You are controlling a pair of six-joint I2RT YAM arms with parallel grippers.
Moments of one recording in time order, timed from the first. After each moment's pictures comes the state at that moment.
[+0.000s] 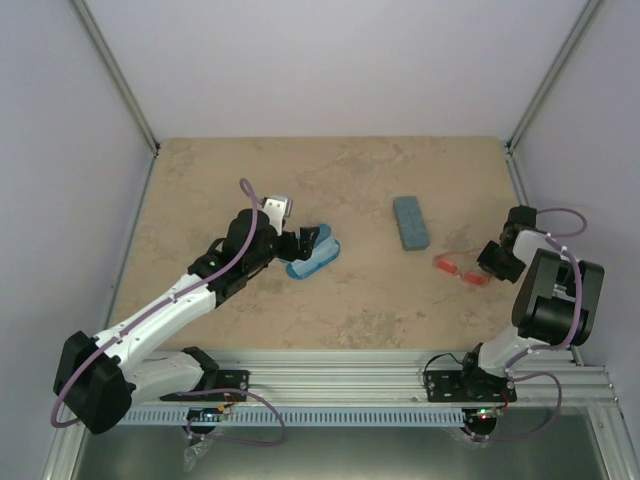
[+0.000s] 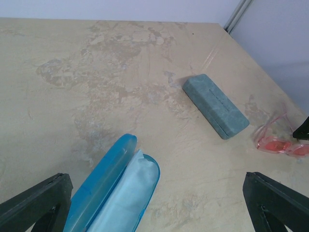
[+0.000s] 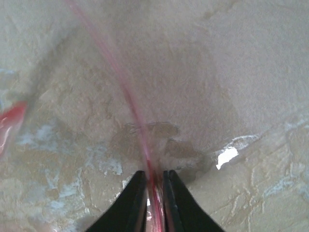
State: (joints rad) left arm -0.64 1.10 0.76 -0.10 0.00 -0.33; right arm -0.32 1.63 0.87 -0.57 0.06 0.31
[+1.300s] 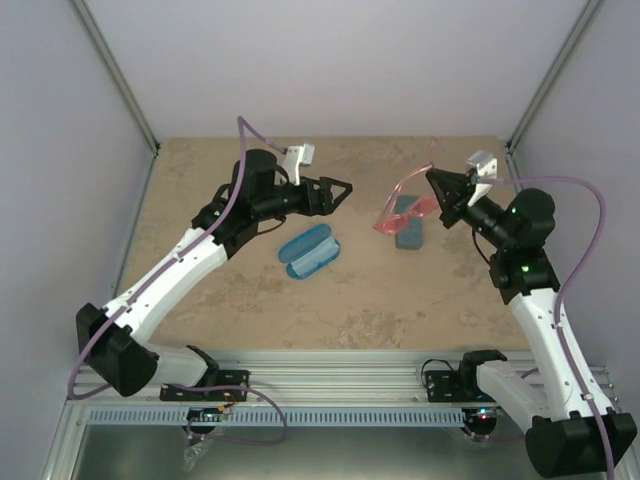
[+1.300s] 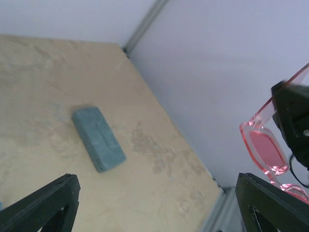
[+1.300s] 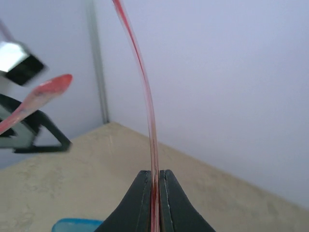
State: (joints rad) left arm -0.61 1.32 1.26 -0.23 0.37 -0.54; right arm 0.12 0.92 0.90 0.01 -0.55 0.06
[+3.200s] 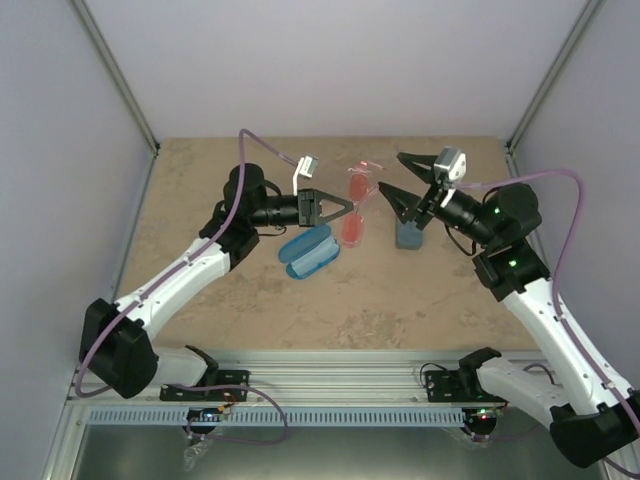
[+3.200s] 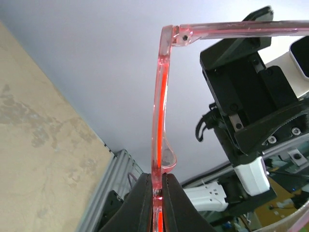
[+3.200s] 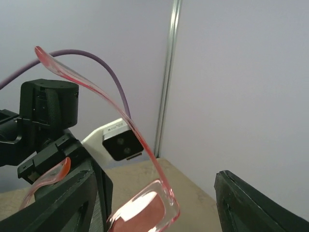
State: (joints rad) left arm -0.56 1.34 1.04 0.30 0.95 -0.97; right arm 0.43 0.98 1.01 0.19 -0.59 -0.01
